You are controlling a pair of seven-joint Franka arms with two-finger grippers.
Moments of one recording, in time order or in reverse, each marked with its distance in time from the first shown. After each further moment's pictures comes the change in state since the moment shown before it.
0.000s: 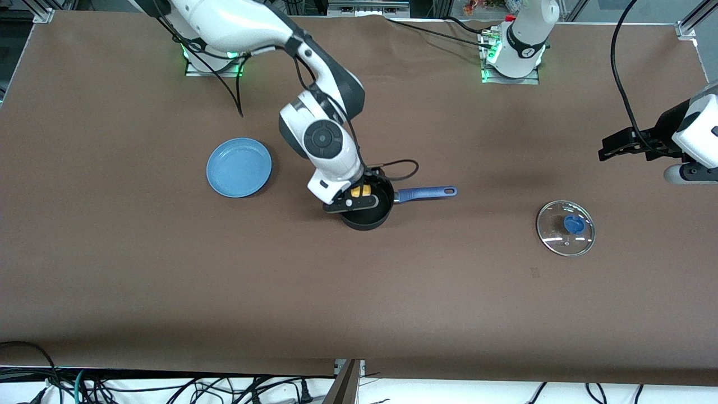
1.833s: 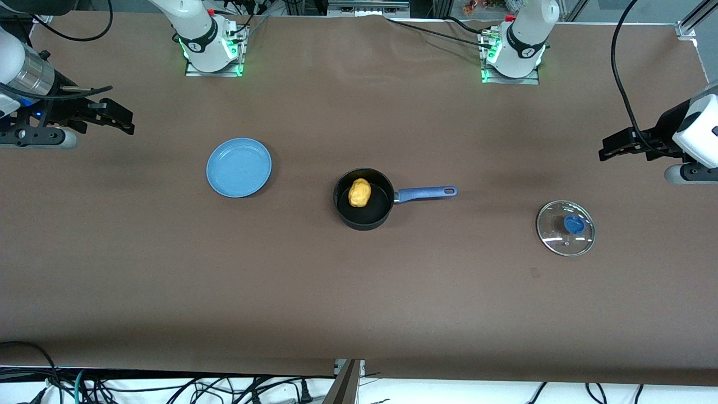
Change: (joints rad) left arm 0.000 0.000 0.001 0.000 0.000 0.000 0.000; right arm -0.539 -0.704 -0.128 -0.362 -0.098 -0.437 -0.483
